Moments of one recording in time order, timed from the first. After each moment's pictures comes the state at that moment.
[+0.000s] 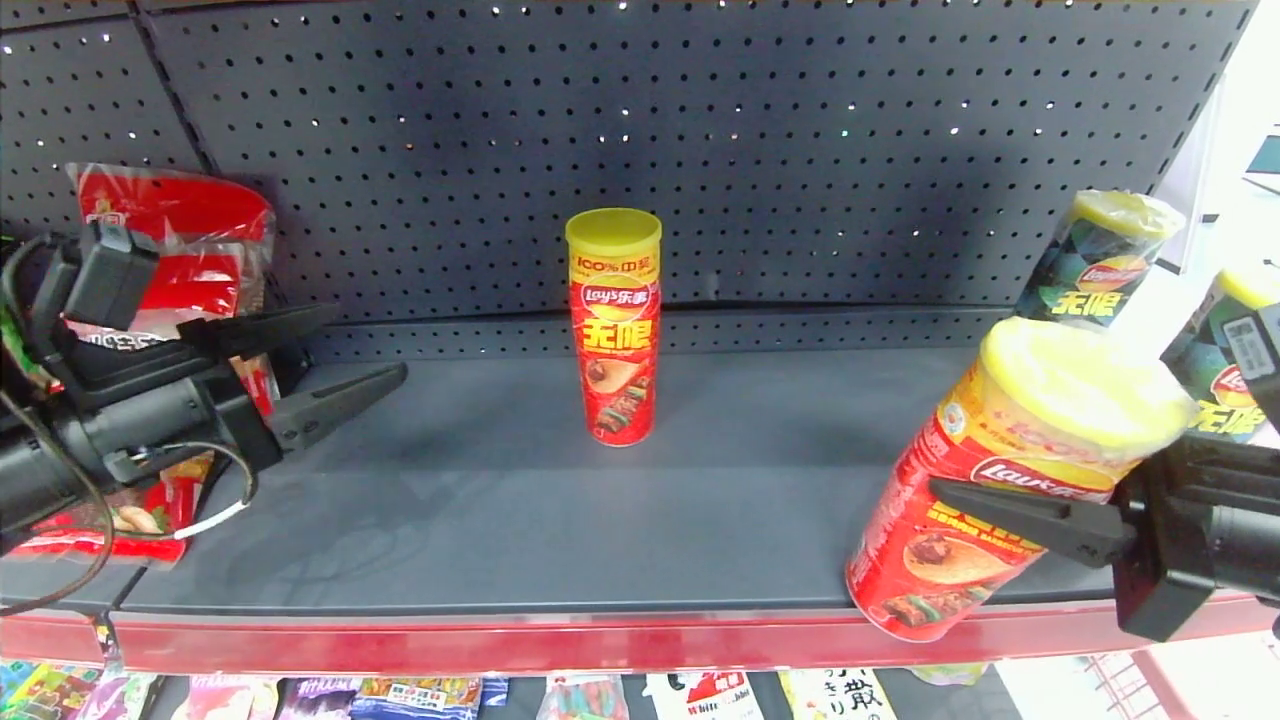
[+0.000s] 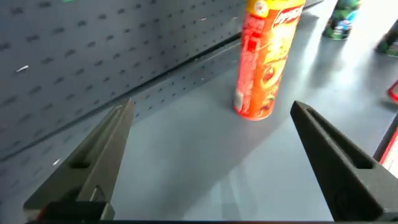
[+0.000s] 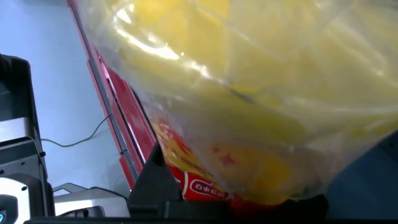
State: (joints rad) left arm 0.01 1.49 -0.52 -1.00 -0.78 0.06; right arm 0.39 1.23 -0.55 -0.50 0.61 -0.38
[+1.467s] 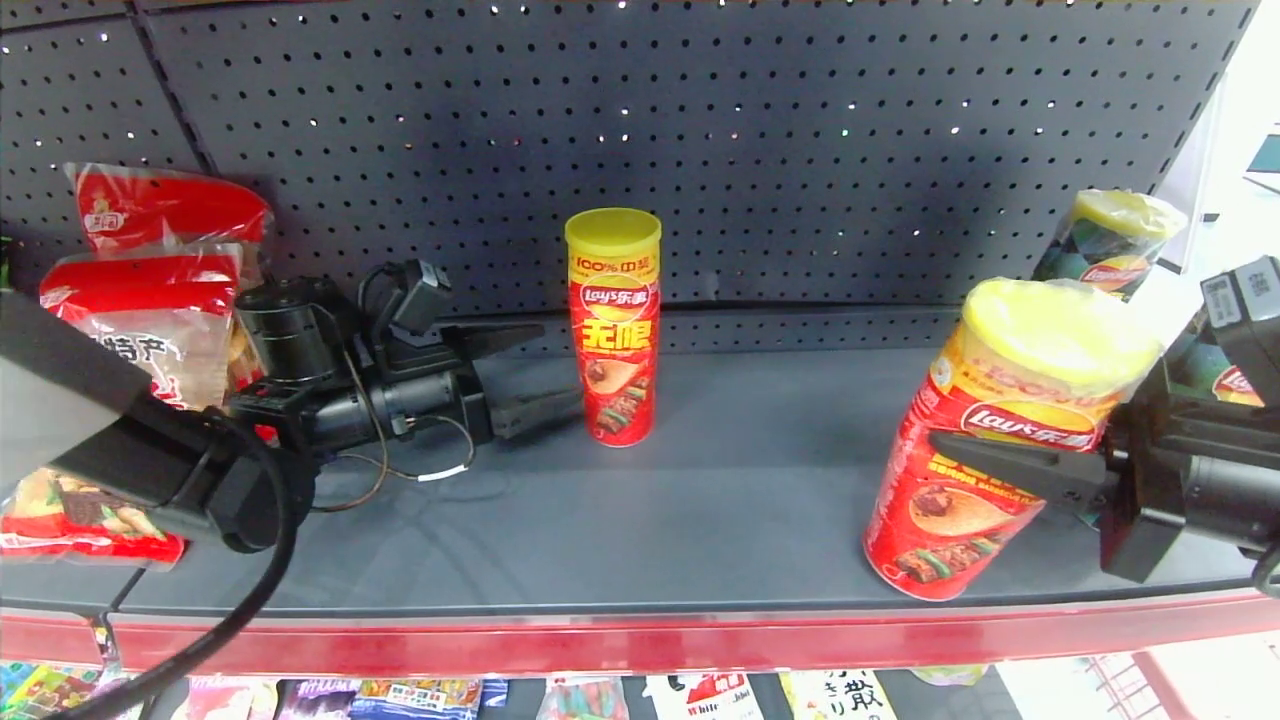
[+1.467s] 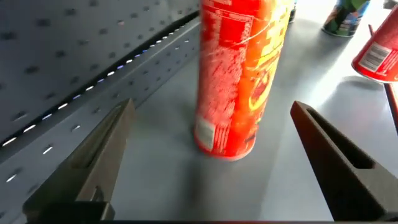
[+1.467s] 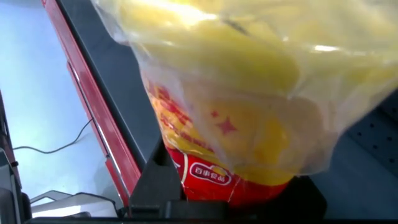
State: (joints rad) left arm -0.23 1.99 -0.84 -1.15 -0.87 0.07; right arm 0.32 1.27 -0.60 -0.50 0.61 -0.38
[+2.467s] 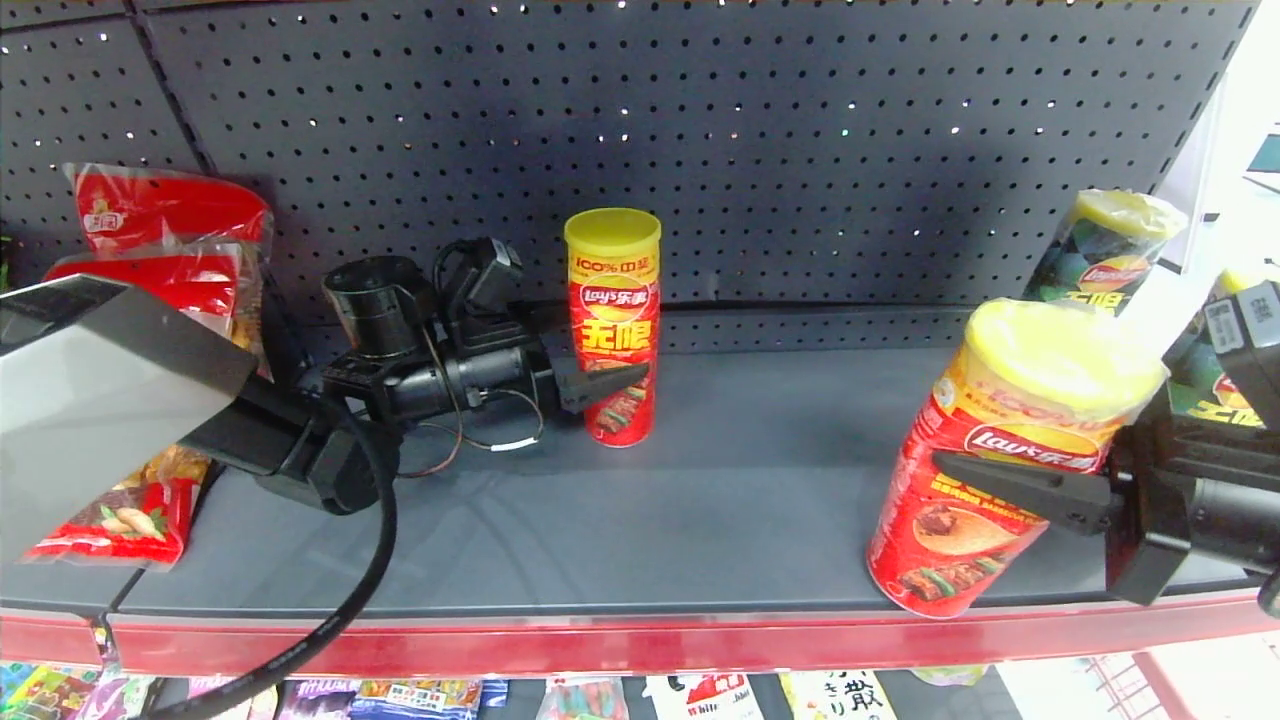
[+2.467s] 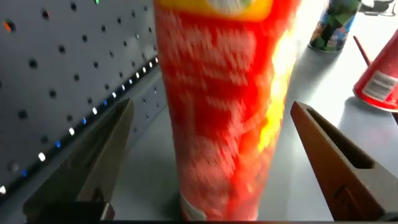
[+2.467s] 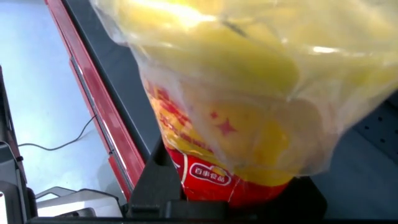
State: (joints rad) left arm -0.34 2.10 -1.05 -1.15 -0.84 0.06; right arm 0.33 1.26 -0.56 -0.50 0.61 -0.38
